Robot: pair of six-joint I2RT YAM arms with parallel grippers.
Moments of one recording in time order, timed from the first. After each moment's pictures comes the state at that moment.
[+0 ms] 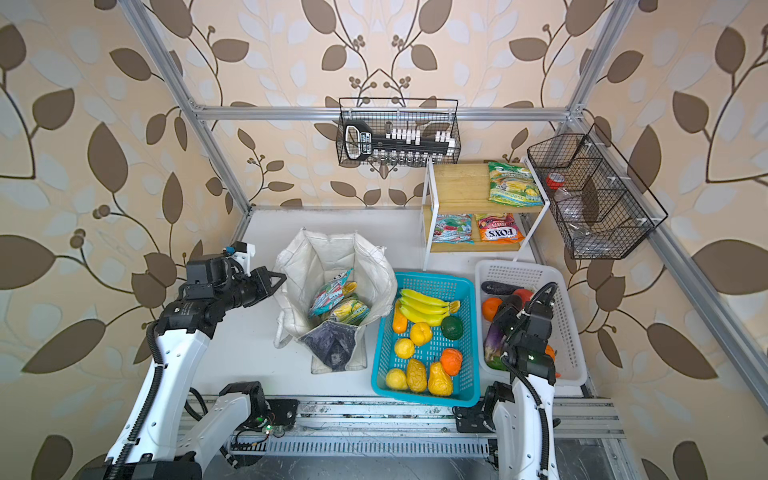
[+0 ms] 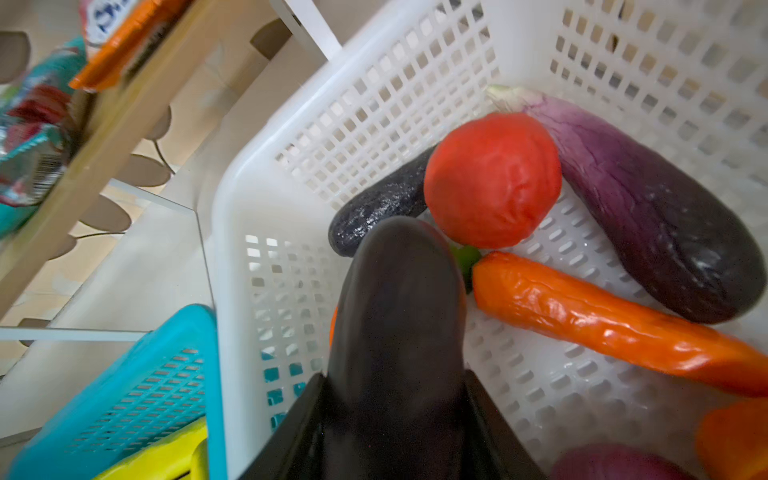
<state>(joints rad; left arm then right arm) 0.13 0.88 0.91 -0.72 0.57 -0.47 -0.36 0.56 0.38 -0.44 -0.08 0.50</state>
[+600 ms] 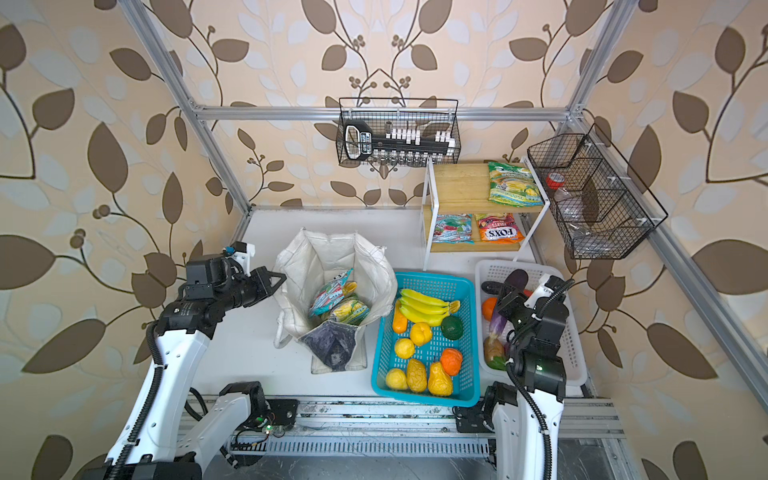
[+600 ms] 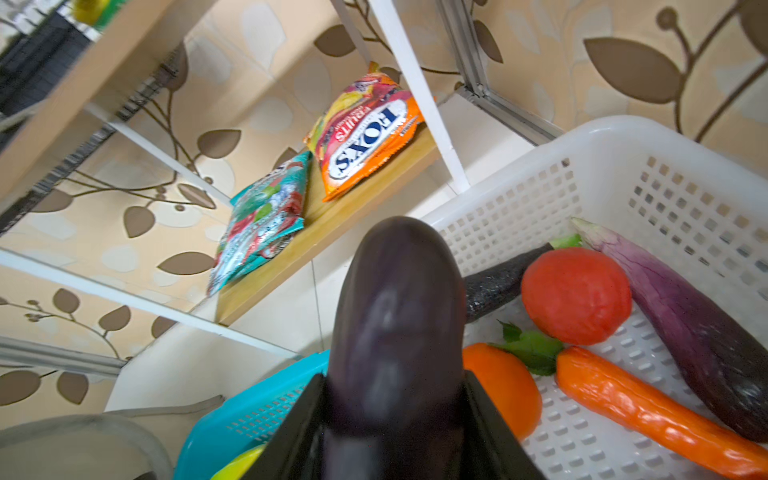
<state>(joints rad) 0.13 0.87 0.91 -0.72 0.57 -0.47 -0.33 0.48 0.57 -0.46 -0.18 0.50</state>
